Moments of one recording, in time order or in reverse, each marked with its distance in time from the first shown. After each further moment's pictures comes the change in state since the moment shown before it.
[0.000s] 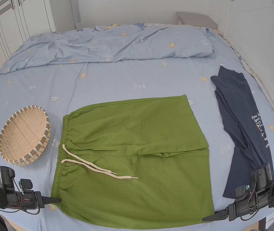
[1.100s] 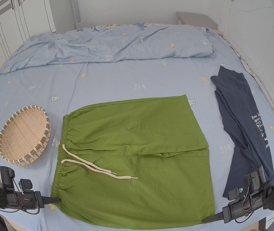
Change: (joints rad) left arm 0.006 0.004 0.000 0.001 0.000 -0.003; right arm 0.054 0.115 0.000 -0.097 0.066 0.051
